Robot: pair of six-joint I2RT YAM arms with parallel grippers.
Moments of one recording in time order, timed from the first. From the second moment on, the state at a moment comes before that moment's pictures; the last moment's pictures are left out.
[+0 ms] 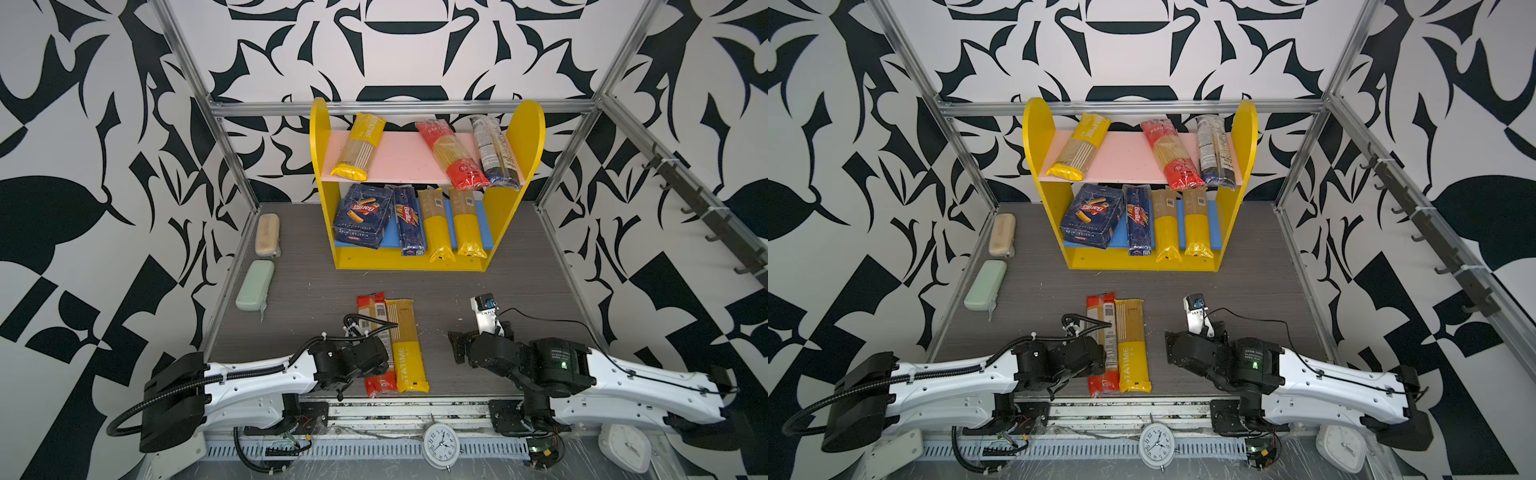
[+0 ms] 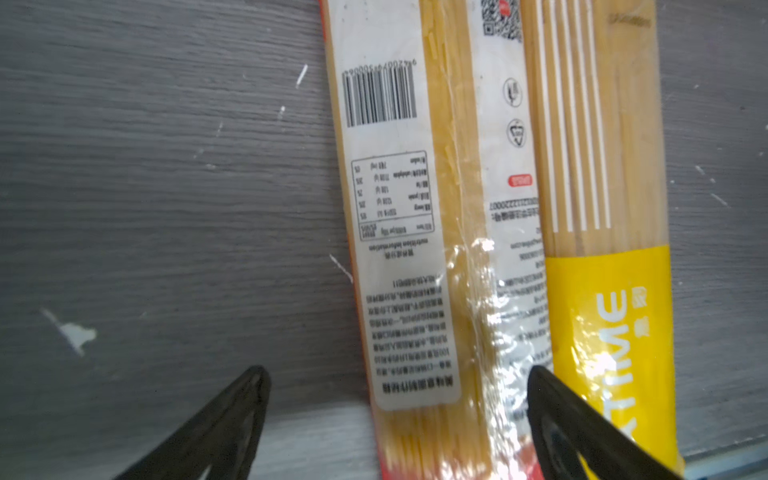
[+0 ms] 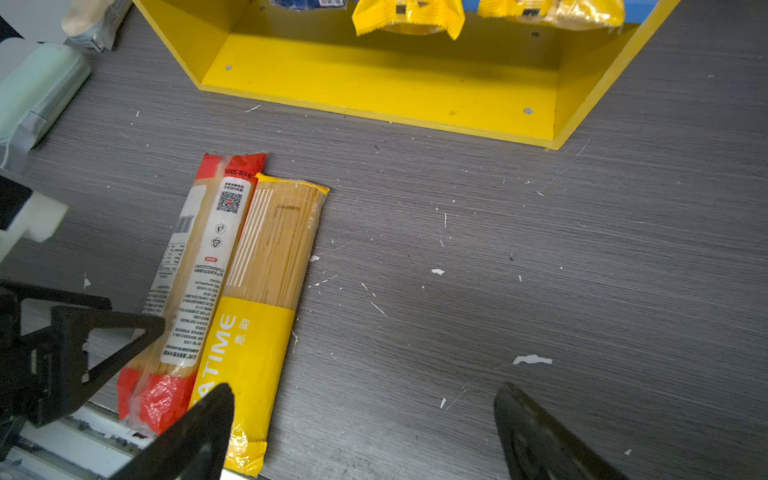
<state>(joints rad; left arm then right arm) -1.20 1.11 0.51 -0.56 -0.30 -1.17 1.30 0.81 0.80 -0.97 0.62 0.91</state>
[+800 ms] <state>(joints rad) -1.14 1.37 0.65 -0.54 -0.14 -1.10 1.26 0.77 0.78 -0.97 0.65 0.88</state>
